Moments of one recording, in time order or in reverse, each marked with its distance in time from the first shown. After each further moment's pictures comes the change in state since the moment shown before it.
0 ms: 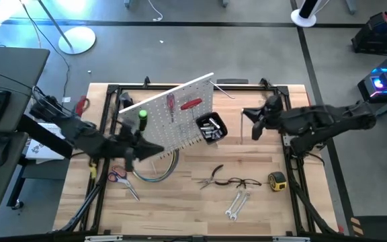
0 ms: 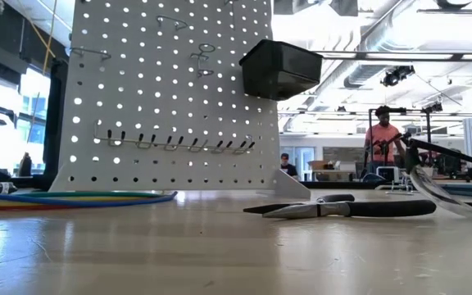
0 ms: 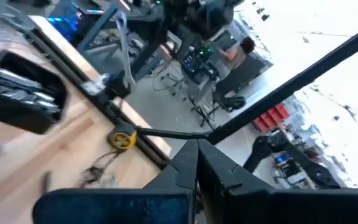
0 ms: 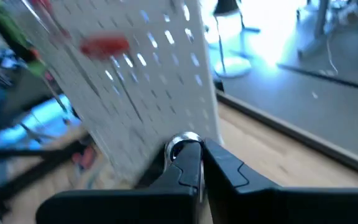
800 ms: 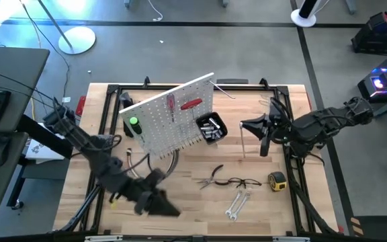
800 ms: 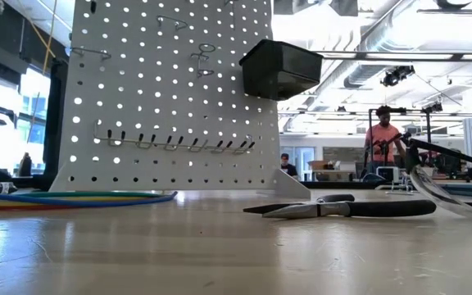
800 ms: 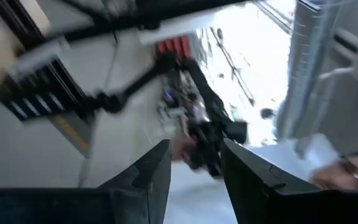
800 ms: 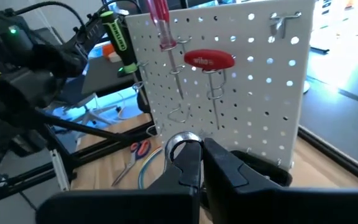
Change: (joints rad) left arm -0.121 0.363 0.000 0.542 0.362 -0.431; right arm 0.168 0.037 0.083 0.106 -0.047 -0.163
